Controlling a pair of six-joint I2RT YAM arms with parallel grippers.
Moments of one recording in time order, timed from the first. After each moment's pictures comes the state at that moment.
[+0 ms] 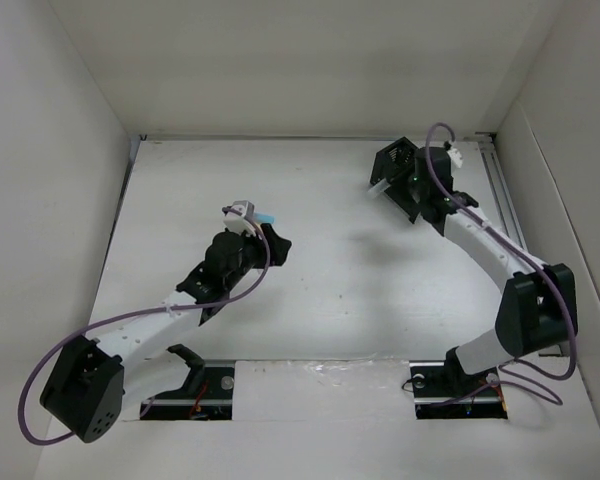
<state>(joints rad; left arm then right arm) -0.59 1.04 0.47 0.25 -0.07 -0.54 0.29 1.50 1.12 -0.11 0.13 0.97</state>
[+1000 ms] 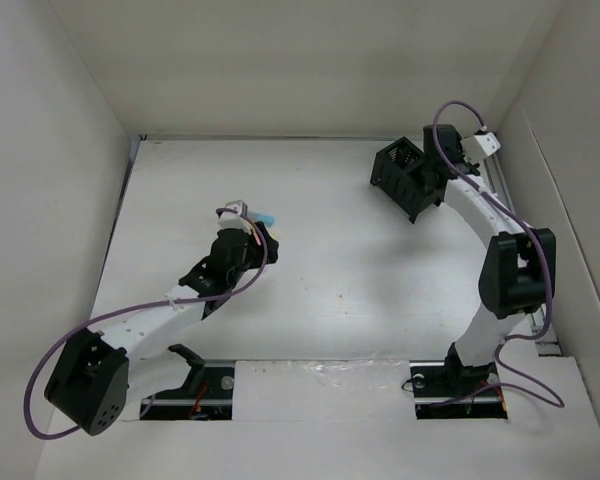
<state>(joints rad) -0.58 1.07 0.50 0.12 -0.21 -0.59 0.14 1.75 1.42 -0.29 0.73 0.95</state>
